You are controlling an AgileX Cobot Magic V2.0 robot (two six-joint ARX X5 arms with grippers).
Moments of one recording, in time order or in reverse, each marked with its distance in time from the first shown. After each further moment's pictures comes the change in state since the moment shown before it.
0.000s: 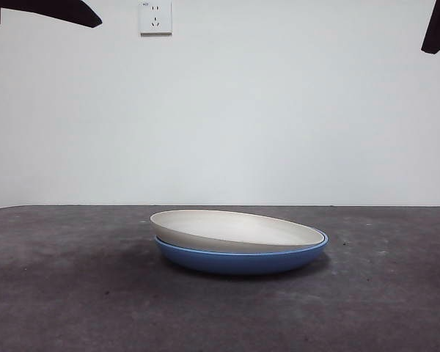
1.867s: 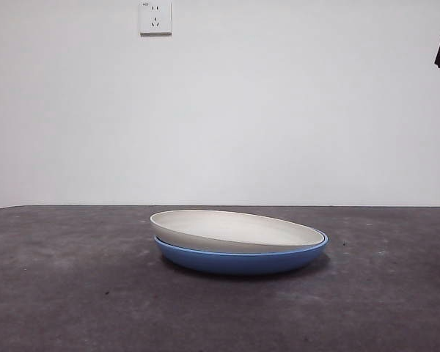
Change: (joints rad) left arm 0.557 -0.944 -0.831 0.734 -0.513 0.159; right arm 0.000 0.000 0.000 0.004 0.004 -0.008
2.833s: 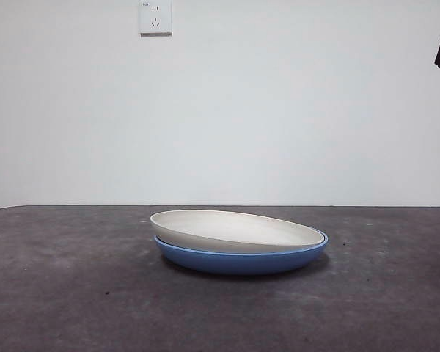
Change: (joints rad) left arm 0.000 -0.076 -0.153 -0.087 -0.006 -0.076; right arm 0.000 0.000 0.000 0.000 0.000 0.000
